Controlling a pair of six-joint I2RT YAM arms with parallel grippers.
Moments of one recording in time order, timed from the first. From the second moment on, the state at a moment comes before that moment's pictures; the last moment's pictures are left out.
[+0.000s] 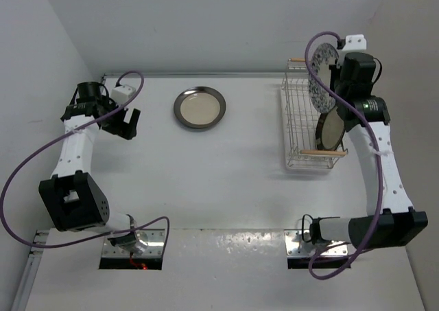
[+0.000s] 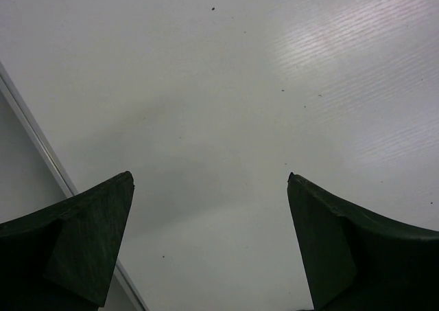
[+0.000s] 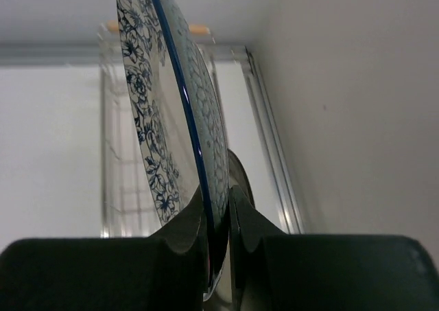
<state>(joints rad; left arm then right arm) 0.24 1.43 1.29 -0.80 0.31 0.57 0.07 1.28 1.49 -0.52 0.34 -0.12</state>
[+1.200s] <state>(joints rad) 0.24 1.43 1.29 -0.79 0.31 0.55 0.06 1.25 1.10 -0.54 0.42 0.00</state>
